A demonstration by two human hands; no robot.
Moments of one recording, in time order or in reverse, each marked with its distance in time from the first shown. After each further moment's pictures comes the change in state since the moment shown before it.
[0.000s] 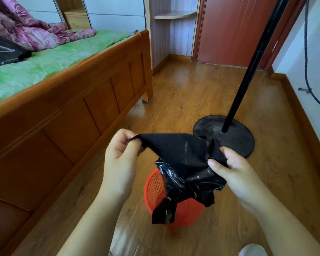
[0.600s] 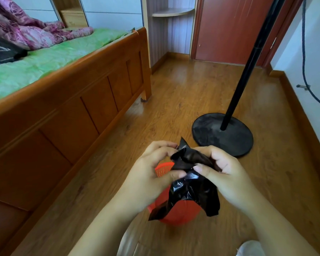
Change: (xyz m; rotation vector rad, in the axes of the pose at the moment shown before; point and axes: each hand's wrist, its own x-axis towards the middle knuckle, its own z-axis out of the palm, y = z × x) left_hand -0.018 -0.003 0.017 0.433 -0.515 0.158; right_hand -0.008 -0.010 0.015 -0.015 -0.099 -0.226
